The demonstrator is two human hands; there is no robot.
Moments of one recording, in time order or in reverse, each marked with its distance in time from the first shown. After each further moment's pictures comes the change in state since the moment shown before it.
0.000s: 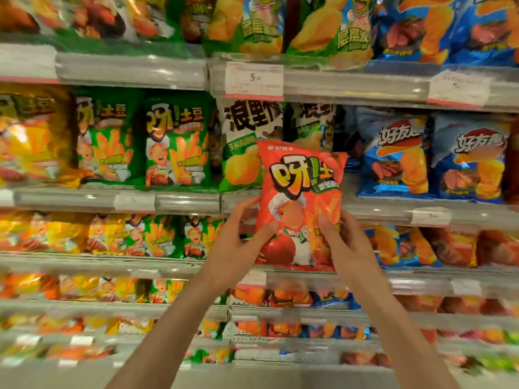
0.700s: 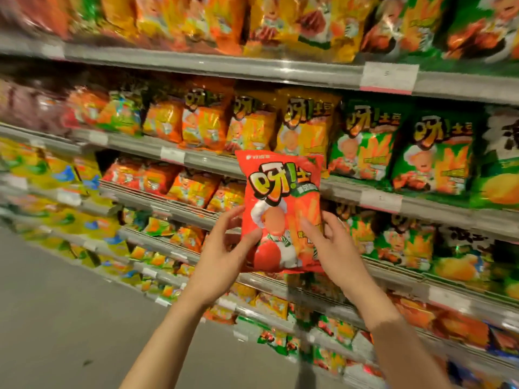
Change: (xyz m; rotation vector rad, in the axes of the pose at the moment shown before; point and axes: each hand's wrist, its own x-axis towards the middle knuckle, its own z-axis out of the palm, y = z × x) left_hand -0.195 -0.058 -0.446 0.061 0.413 -0.064; right_hand -0.131 -0.085 0.454 0.022 -0.421 -0.017
